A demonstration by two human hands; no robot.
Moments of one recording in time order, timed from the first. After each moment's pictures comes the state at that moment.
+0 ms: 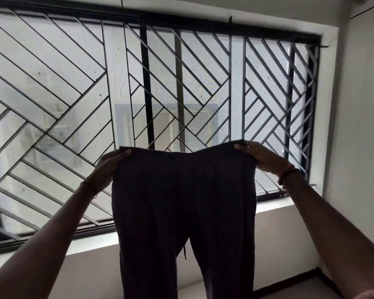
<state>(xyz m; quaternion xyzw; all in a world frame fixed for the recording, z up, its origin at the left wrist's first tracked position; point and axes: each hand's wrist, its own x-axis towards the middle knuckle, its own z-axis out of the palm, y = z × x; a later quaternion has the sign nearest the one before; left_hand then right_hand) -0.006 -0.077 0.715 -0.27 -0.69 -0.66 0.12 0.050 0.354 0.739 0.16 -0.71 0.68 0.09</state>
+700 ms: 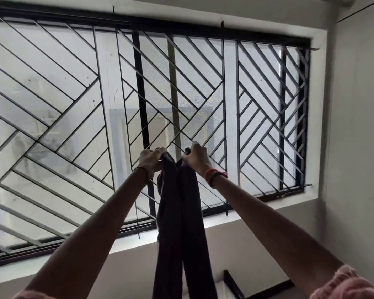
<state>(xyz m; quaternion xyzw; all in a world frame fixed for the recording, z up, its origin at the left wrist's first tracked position) -0.027 0.052 0.748 -0.10 -0.68 -0.72 0.08 0.000 0.197 0.743 0.00 -0.86 0.36 0.36</state>
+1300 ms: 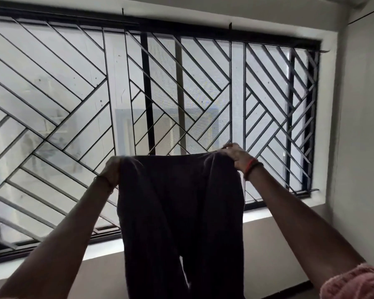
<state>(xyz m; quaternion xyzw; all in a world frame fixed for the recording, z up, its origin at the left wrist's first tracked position) -0.030 -0.055 0.739 -0.11 -0.67 -0.73 0.11 -0.007 0.295 0.756 0.00 -0.71 0.69 0.18</state>
